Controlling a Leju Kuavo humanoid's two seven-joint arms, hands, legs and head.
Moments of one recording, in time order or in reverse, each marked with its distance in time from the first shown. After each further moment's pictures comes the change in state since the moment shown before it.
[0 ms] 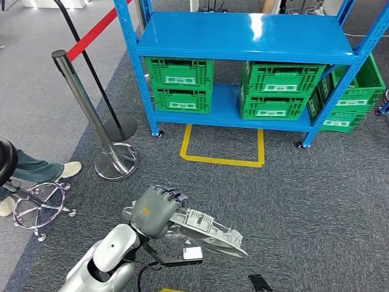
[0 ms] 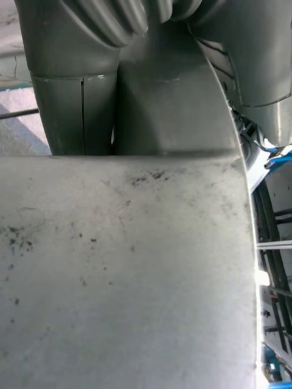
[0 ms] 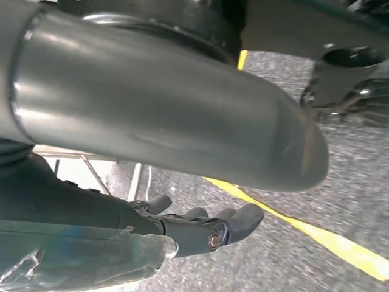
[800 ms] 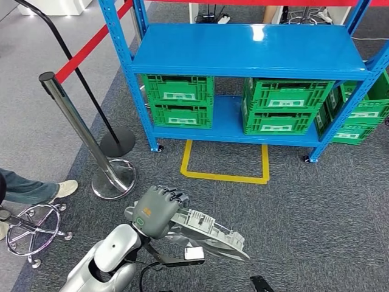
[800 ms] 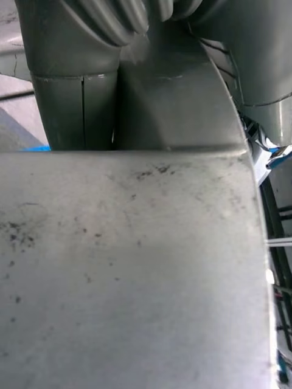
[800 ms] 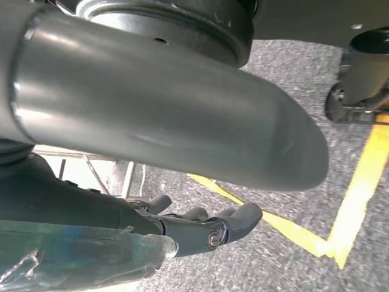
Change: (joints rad) left arm -0.011 -0.003 -0.012 0.007 0.006 0.000 0.000; right arm 0.002 -0.009 -0.008 -0.002 -0.002 0.000 0.002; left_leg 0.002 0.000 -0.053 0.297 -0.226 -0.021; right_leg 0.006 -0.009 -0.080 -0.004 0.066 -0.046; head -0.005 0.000
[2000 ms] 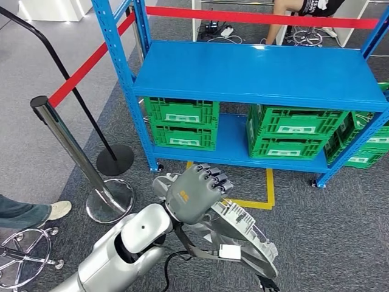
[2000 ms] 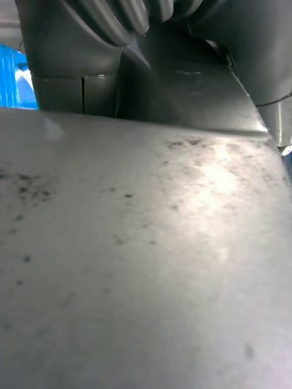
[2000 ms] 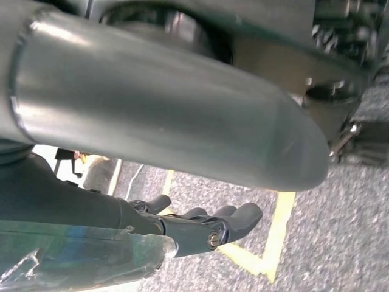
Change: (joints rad) left arm -0.231 -0.102 -0.171 0.002 -0.018 -0.056 0.013; right arm -0.016 -0.023 -0.086 -0.005 -0.124 0.082 -0.005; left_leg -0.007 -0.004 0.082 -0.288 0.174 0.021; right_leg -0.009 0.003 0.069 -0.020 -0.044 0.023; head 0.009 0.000
